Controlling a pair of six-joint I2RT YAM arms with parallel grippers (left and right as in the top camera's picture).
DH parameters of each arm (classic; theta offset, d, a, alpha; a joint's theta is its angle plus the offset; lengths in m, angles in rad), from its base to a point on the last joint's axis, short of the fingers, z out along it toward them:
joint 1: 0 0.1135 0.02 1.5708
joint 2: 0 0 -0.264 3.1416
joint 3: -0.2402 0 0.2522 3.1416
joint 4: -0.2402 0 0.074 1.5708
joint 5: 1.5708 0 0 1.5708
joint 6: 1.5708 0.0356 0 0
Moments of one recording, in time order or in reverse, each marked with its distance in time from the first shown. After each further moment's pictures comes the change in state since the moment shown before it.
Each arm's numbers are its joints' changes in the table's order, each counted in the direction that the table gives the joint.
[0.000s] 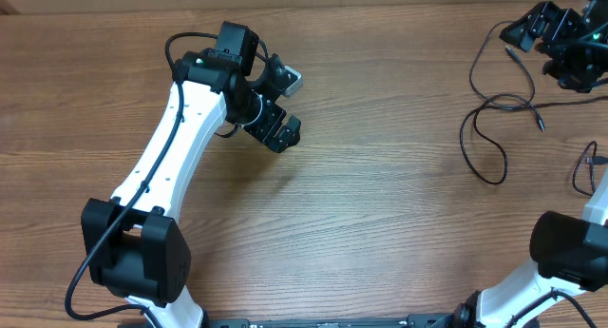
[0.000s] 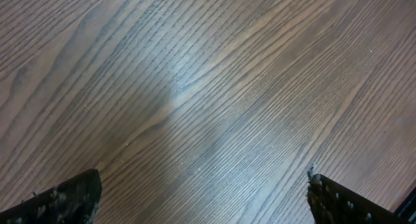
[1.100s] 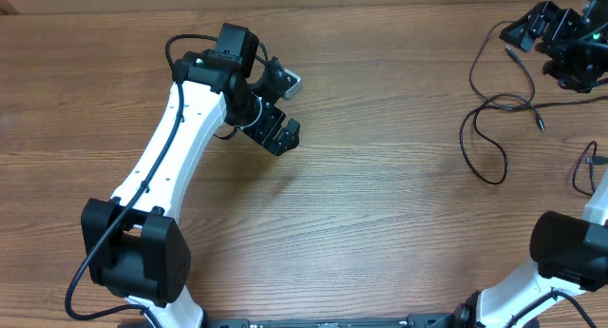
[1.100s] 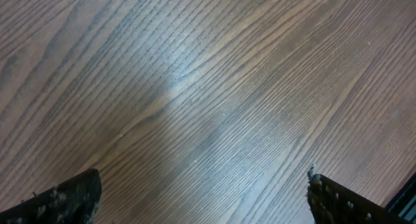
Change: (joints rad) left arm 0.000 0.001 0.000 -0.029 0.000 0.002; right arm 0.000 0.000 0.000 0.000 0.000 0.000
